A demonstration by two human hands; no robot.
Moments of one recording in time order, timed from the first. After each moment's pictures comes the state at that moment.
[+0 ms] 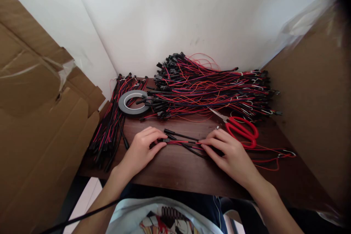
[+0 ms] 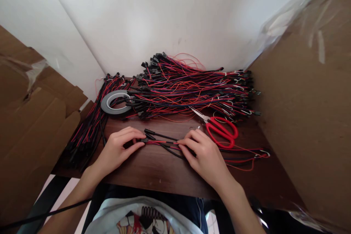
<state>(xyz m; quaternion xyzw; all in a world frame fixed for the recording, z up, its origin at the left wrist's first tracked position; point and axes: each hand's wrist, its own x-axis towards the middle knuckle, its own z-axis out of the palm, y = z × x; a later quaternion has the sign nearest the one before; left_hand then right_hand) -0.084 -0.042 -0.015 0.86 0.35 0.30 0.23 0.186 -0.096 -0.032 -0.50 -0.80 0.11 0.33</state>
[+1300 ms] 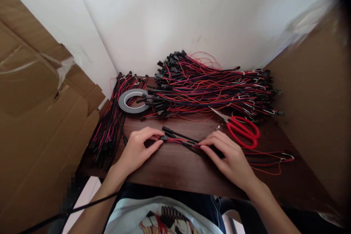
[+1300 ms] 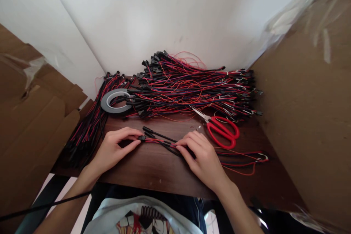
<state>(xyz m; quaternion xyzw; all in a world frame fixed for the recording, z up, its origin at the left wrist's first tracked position) -0.091 -0.041 -0.016 0.81 0.39 0.32 0.29 0.180 -0.100 -0.032 -0.48 -0.78 0.15 0.37</state>
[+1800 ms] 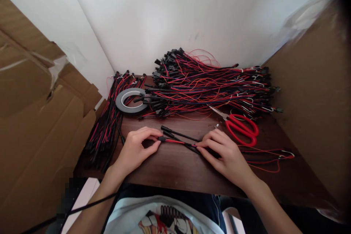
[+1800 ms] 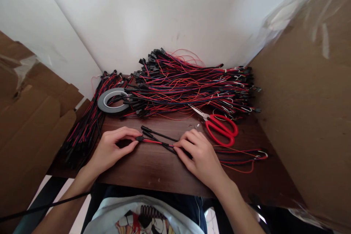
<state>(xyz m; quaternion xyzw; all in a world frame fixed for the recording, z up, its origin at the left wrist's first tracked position) -0.089 -0.041 -0.015 0.81 0.37 0.34 0.29 0.180 -0.099 -0.034 -0.49 -0.80 0.11 0.33</state>
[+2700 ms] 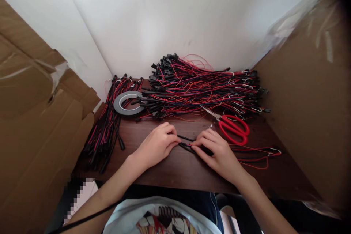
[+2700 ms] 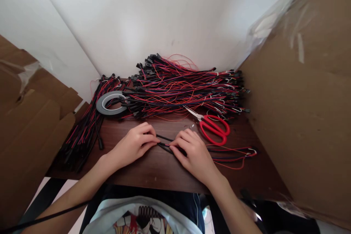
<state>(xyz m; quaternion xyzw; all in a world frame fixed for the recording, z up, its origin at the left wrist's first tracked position) -0.038 -0.028 -0.013 0.93 0.25 0.21 0.18 0.180 -0.097 -0.036 -0.49 -0.80 0.12 0.33</state>
